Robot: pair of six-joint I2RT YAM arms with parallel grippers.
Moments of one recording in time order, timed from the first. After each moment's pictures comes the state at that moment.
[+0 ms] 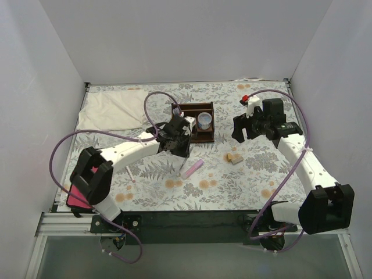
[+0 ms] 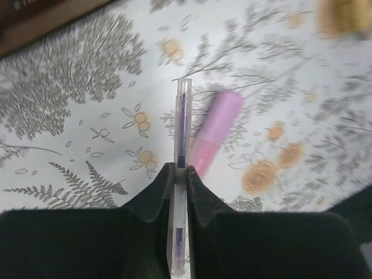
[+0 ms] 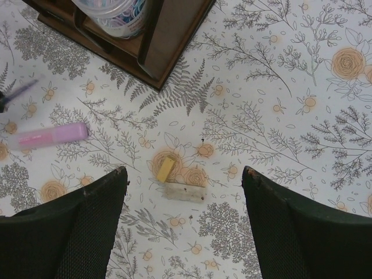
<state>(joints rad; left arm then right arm) -0.76 1.69 1.16 -0.51 0.05 -0.44 0.20 1.23 1.02 -0.53 -0.37 -0.19</state>
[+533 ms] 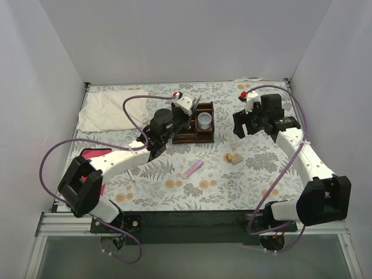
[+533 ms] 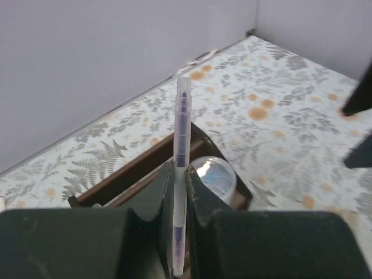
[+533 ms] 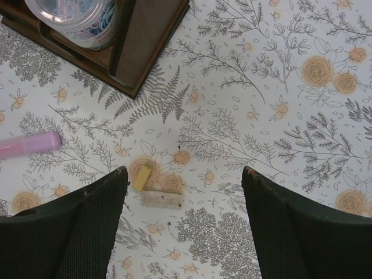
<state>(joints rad) -0.75 1.42 1.00 0.38 -0.08 0.06 0.20 1.32 1.09 -0.53 -0.32 -0.24</state>
